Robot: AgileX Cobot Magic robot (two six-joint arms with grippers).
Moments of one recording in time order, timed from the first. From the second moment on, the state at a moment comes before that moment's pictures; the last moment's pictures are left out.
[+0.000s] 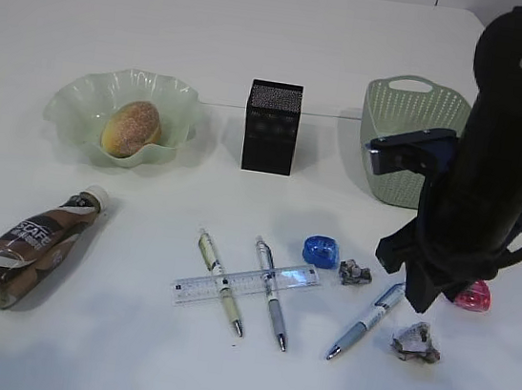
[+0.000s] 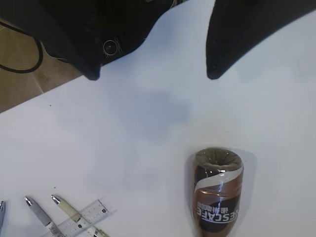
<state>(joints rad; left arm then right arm) -0.31 0.59 -0.54 -0.15 0.94 -0.02 0.35 1.75 -1.22 0.01 1.14 -0.06</state>
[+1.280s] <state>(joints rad) -0.31 0.59 -0.54 -0.15 0.94 -0.02 0.35 1.87 -1.12 -0.03 0.98 -0.06</state>
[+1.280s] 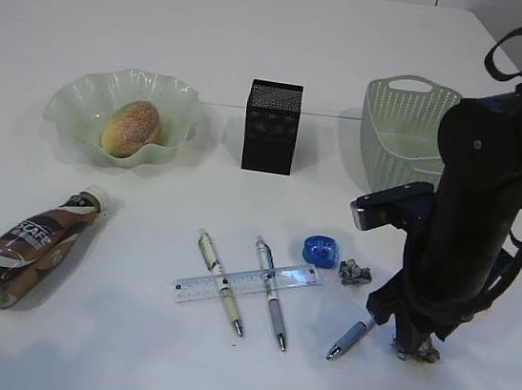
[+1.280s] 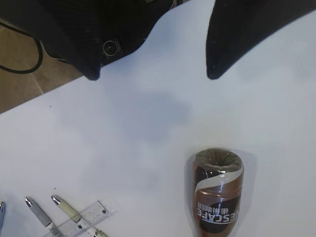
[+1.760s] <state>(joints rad) -0.31 0.59 -0.54 -0.15 0.95 -0.02 0.34 1.93 -1.12 -0.05 0.92 -0.06</state>
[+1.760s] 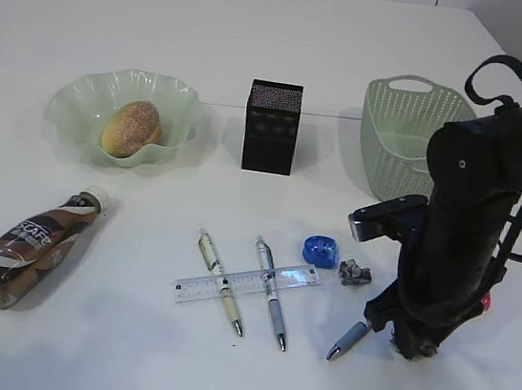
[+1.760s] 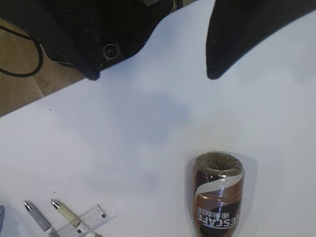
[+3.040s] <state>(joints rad) -0.31 0.59 -0.54 -0.15 0.95 -0.02 0.33 1.76 -1.39 -0.05 1.04 -0.05</state>
